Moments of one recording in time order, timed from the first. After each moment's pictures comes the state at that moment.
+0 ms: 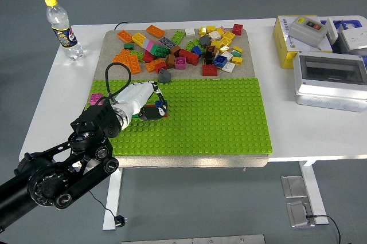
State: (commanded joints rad) left arm -0.63 0.20 -0.61 -1.31 1.83 0.05 0.54; right arm 0.18 -0.16 0.13 0.21 0.21 -0.17 -0.03
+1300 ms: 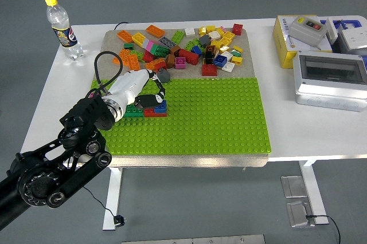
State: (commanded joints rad) left arm -0.58 0.24 -0.77 -1.40 1.81 0.08 0.47; right arm 0.16 -0.16 0.13 0.21 0.21 -0.17 -0.03
